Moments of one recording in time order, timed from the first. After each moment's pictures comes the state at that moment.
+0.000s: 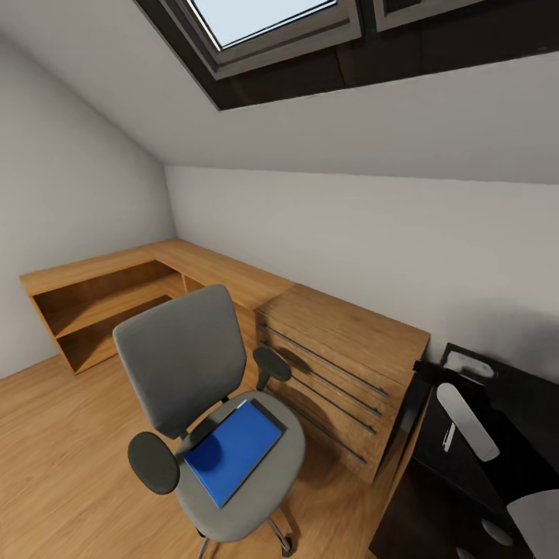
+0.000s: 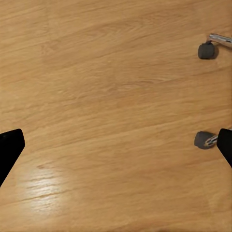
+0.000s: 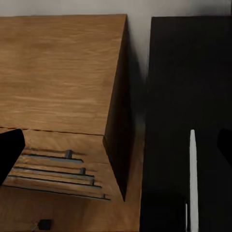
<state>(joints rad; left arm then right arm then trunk) -0.15 0.09 0.46 -0.35 0.13 -0.29 0.13 -0.59 -0.34 0.19 -1.23 -0.82 0.46 -0.71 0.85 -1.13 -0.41</state>
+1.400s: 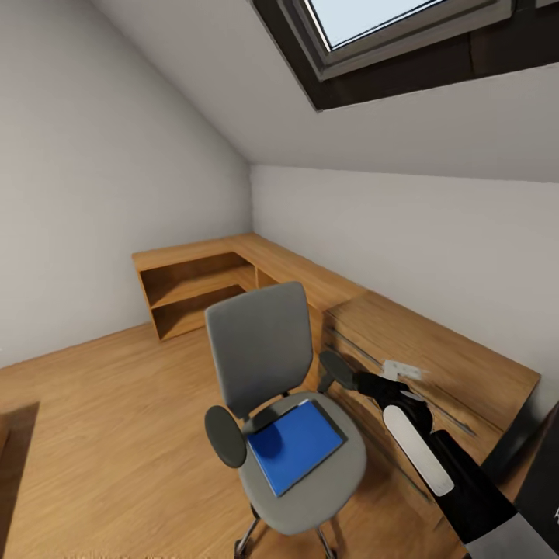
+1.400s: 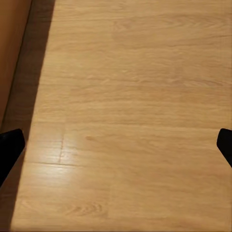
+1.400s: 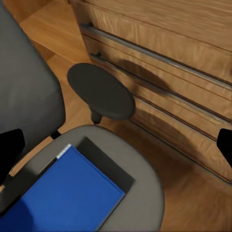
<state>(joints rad) -0.14 0.10 0.46 -0.35 0.13 -0.29 0.13 -0.51 -0.19 0.39 -1.40 -0.82 0.50 -0.73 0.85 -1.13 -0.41</state>
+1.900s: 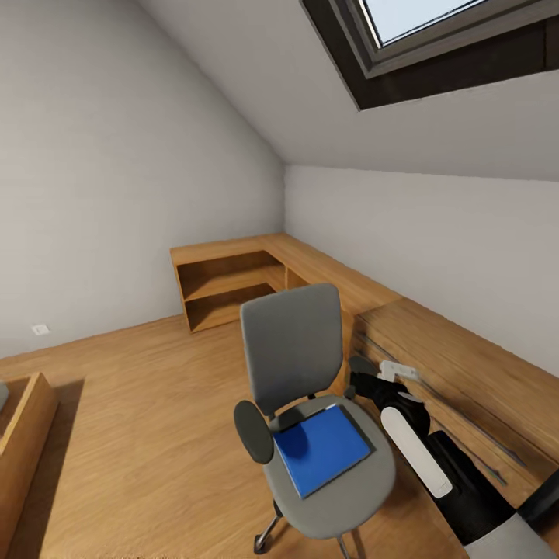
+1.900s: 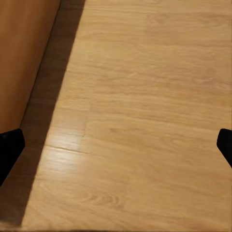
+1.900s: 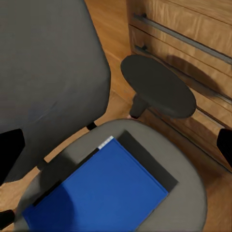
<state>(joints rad) -0.14 0.10 0.46 -0.35 0.13 -0.29 0.13 -0.51 -0.19 0.41 -1.40 -0.82 0.50 -0.73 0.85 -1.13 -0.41</state>
